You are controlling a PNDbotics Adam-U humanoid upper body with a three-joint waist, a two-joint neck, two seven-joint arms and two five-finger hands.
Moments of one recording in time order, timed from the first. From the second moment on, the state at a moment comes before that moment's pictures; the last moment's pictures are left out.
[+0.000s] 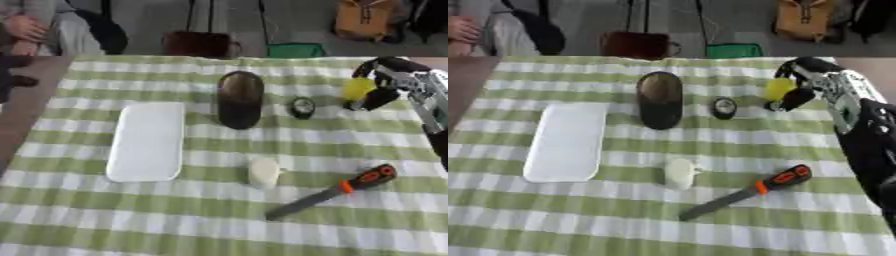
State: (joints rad) left arm -0.38 0.30 -0.01 -1.93 -0.10 -0.06 0.08; right arm -0.94 -0.59 0.00 -0.79 0.95 -0.09 0.38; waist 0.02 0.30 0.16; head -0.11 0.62
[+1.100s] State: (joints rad) left arm -0.38 0.30 0.00 -1.93 -0.10 -0.06 0.08; right arm -0.91 -0.62 0.05 -1.05 0.85 -0.12 0.33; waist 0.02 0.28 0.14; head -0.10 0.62
